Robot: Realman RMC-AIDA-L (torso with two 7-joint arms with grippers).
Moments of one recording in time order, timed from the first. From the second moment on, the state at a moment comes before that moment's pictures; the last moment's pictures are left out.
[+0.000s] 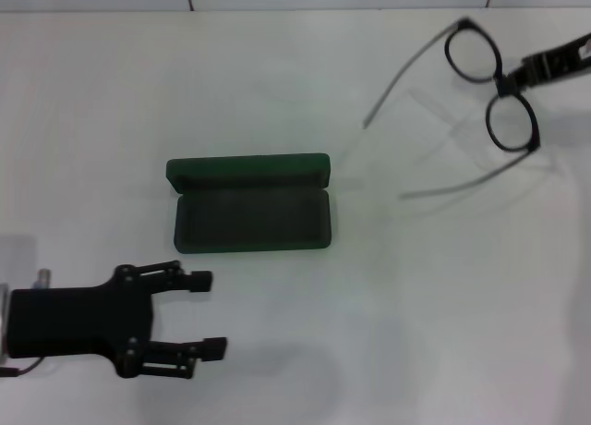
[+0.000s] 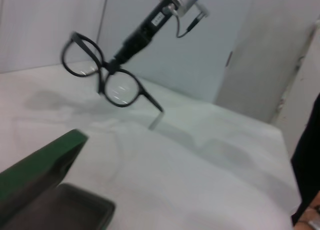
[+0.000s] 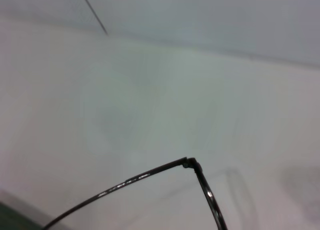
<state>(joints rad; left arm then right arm) -0.31 -2.05 0.72 0.67 2.07 1.82 -1.20 0.89 1.96 -0.85 -0.89 -2.49 -1.42 2.46</state>
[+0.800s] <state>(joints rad) -0.51 -2.09 0.71 0.43 2.06 1.74 -1.15 0.82 2.00 -0.84 -0.75 -1.95 -1.40 1.95</state>
